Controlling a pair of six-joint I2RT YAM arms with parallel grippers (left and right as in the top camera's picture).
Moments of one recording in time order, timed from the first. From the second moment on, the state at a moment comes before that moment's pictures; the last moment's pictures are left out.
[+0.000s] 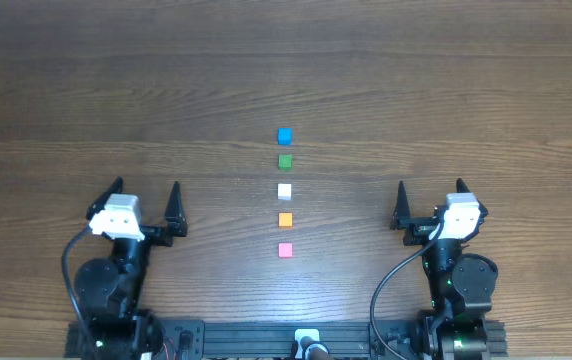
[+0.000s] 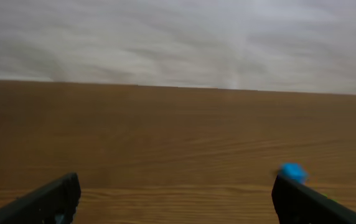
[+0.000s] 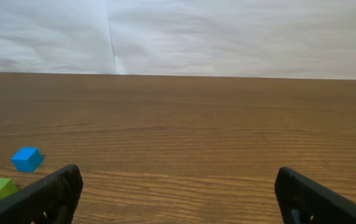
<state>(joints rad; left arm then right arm) -0.02 0.06 0.06 -0.08 0.11 -0.10 0.02 0.02 0.01 -0.07 -0.02 0.00</state>
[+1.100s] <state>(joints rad) -0.82 1.26 1.09 -0.81 0.20 -0.81 0.02 0.02 0.01 -0.07 -0.02 0.00</state>
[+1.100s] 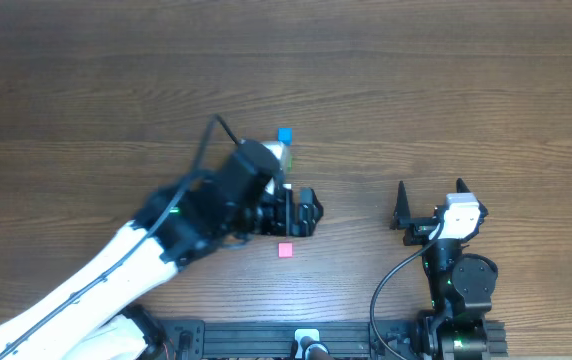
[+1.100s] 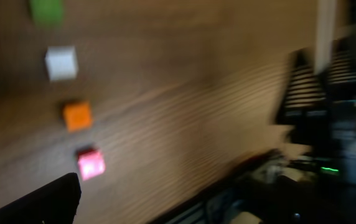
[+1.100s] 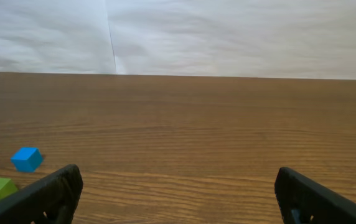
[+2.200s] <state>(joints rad) -1.04 1.58 0.95 -0.78 -0.08 -1.21 0.02 0.02 0.01 -0.07 -0.02 0.00</state>
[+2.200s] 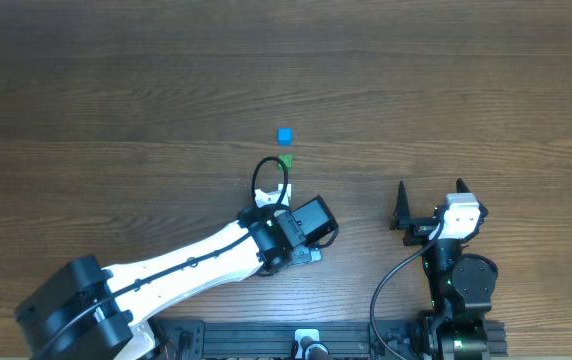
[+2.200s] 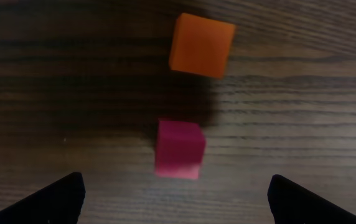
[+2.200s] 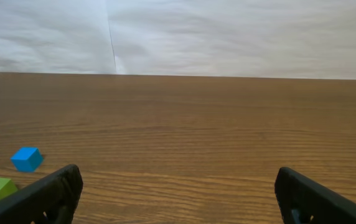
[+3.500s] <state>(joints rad) -1.06 1.69 0.94 -0.69 -0.11 -1.08 0.02 0.02 0.01 -0.07 -0.02 0.00</state>
